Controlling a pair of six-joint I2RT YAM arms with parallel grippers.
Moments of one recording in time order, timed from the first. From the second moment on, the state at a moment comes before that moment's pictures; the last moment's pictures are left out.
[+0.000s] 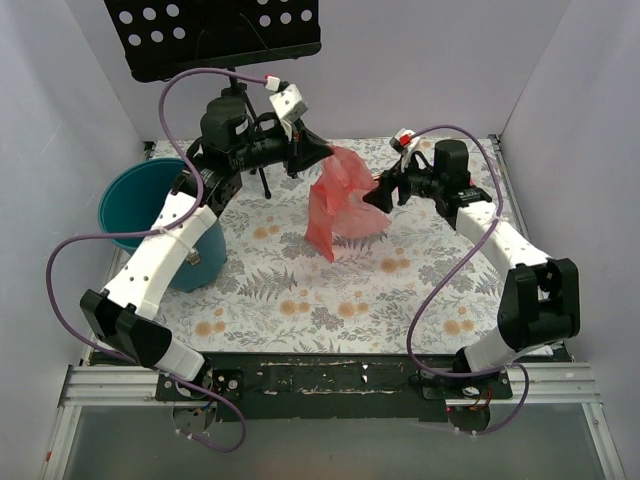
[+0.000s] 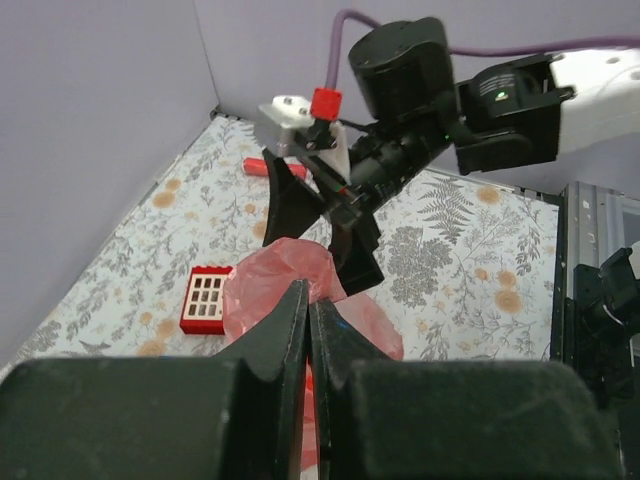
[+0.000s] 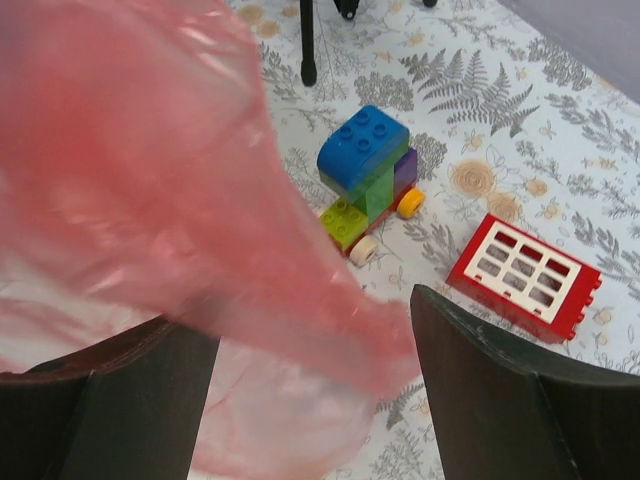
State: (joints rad) left arm -0.49 1.49 1.66 -0.24 0.70 0.05; right arm 0.25 1.52 1.15 -0.05 -0.76 -0.15
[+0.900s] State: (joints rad) left arm -0.50 1.45 1.47 -0.29 0.38 0.12; right arm 0.09 1.49 1.19 -0.19 -0.73 -0.02
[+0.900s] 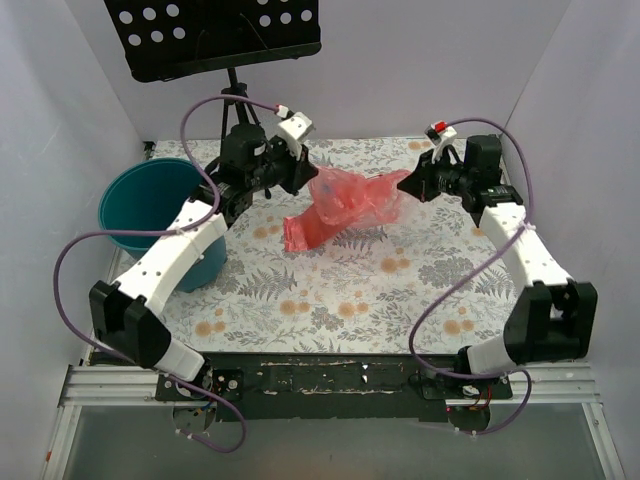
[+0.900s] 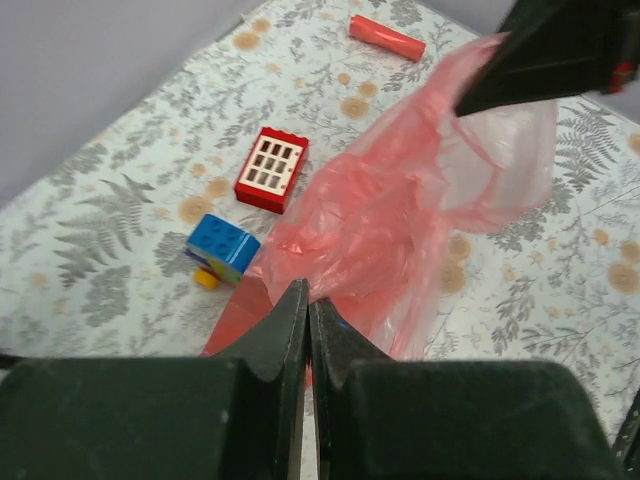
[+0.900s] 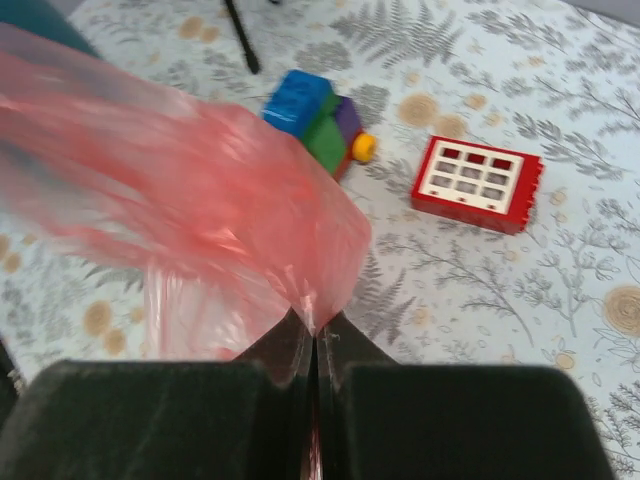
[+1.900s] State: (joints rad) left arm -0.63 2.08 2.29 0.27 0.36 0.18; right arm -0.05 1.49 2.09 -0.21 -0.26 0.01
